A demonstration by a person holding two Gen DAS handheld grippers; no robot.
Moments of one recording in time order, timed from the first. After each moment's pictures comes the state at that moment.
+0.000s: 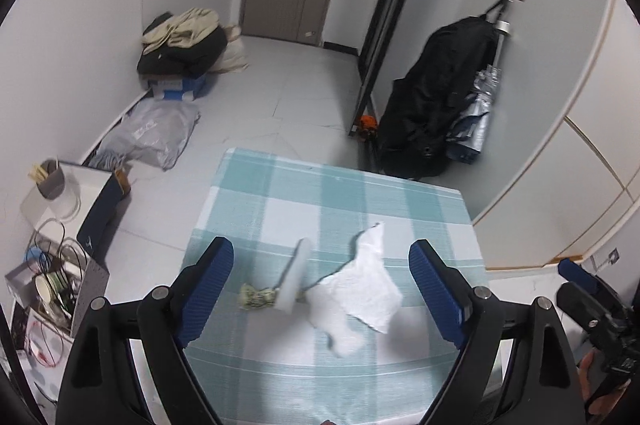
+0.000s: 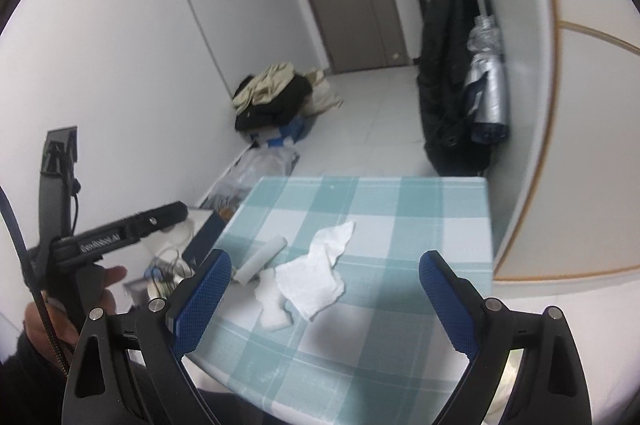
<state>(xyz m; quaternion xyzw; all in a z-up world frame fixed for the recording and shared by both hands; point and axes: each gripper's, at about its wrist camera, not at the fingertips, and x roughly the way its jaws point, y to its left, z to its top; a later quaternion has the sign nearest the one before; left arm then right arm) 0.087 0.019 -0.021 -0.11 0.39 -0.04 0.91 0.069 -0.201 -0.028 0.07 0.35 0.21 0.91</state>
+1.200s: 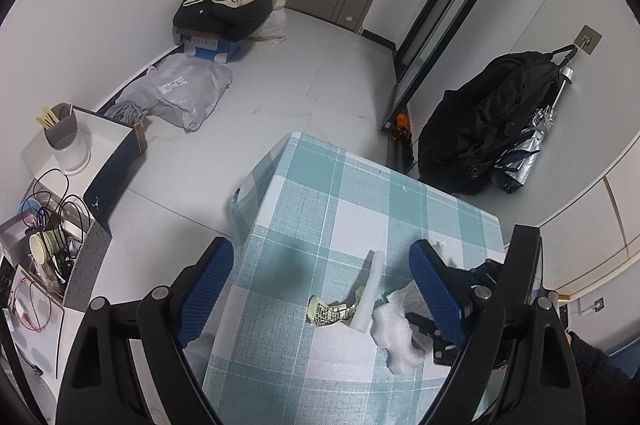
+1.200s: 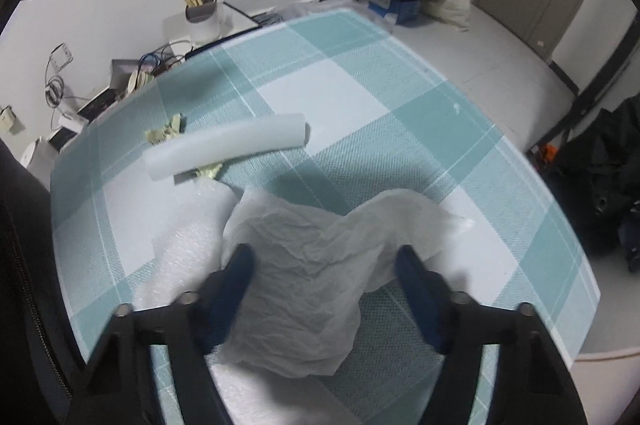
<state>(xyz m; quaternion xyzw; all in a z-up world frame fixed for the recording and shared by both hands) 0.116 0.100 -0.045 -0.19 0.43 -0.01 0.89 0.174 -0.067 -0.172 -0.27 0.45 0.36 0.77</state>
